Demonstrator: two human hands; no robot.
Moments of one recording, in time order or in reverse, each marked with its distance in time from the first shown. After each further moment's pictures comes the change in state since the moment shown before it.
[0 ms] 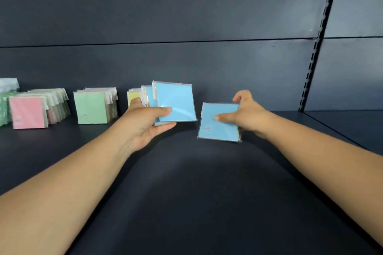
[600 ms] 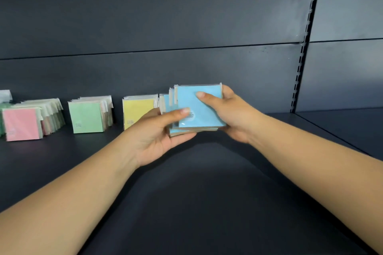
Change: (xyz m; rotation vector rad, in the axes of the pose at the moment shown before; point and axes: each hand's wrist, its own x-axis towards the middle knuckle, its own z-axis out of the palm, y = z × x) left_hand -0.028 0.002 0.022 -0.100 -0.349 -0.088; right_hand -0.029 -0.039 0.010 0.714 -0.171 -0.093
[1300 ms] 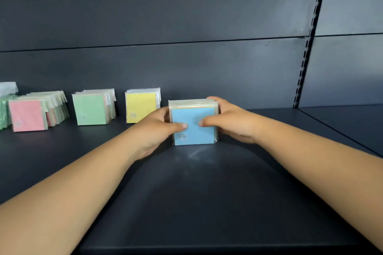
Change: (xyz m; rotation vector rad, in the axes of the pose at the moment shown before) left_hand 0.011 -0.017 -0.016 0.537 0.070 0.042; right_hand 0.003 0.026 -0.017 -0.276 -0.246 0.045
